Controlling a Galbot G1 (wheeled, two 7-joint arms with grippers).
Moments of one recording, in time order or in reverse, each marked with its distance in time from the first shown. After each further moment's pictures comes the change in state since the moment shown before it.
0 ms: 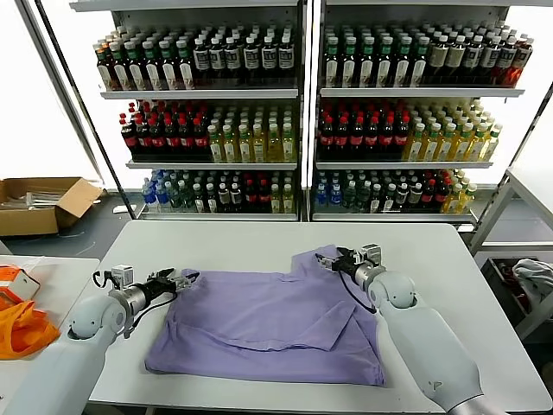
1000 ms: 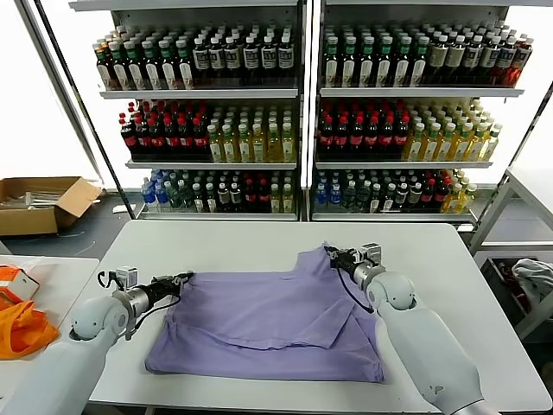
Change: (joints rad) left arm 0.047 0.034 -0.017 -0.092 -0.018 0.008 0.001; right arm -0.061 -0.036 0.047 0.156 0.058 0.001 0.057
